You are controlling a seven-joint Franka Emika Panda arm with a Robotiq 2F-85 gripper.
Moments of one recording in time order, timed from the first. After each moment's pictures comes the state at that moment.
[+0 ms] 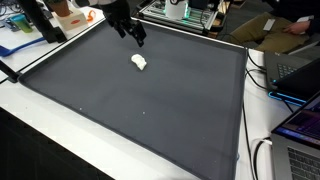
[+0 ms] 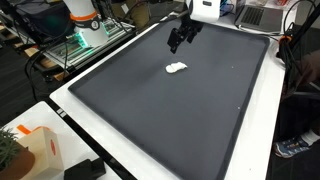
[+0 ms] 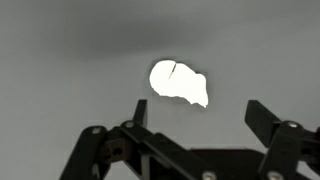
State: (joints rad) arm 0.04 0.39 -0.01 -1.83 0.06 1.94 0.18
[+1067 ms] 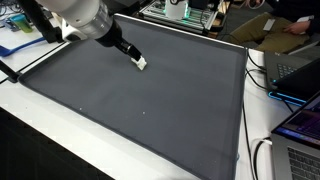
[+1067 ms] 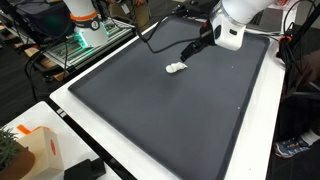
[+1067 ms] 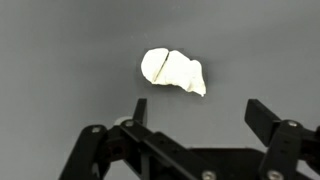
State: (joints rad) arm 0.04 0.74 -0.01 -1.34 0.06 1.58 0.24
